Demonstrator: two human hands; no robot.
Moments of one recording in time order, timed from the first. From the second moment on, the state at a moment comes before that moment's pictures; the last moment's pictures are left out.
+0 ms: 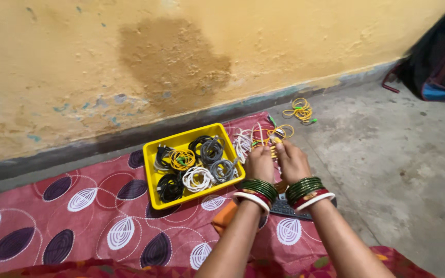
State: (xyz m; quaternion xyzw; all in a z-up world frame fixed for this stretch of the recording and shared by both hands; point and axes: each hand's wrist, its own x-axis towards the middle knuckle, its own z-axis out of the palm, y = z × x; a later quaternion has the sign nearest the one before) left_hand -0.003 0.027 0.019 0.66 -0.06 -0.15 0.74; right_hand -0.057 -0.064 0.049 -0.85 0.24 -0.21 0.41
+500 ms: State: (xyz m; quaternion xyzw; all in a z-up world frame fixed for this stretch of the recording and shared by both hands) left_hand -0.011 0.070 0.073 0.75 -0.27 0.07 0.59; right_hand -0.043 -0.075 0.042 -0.59 0.27 -0.03 0.76
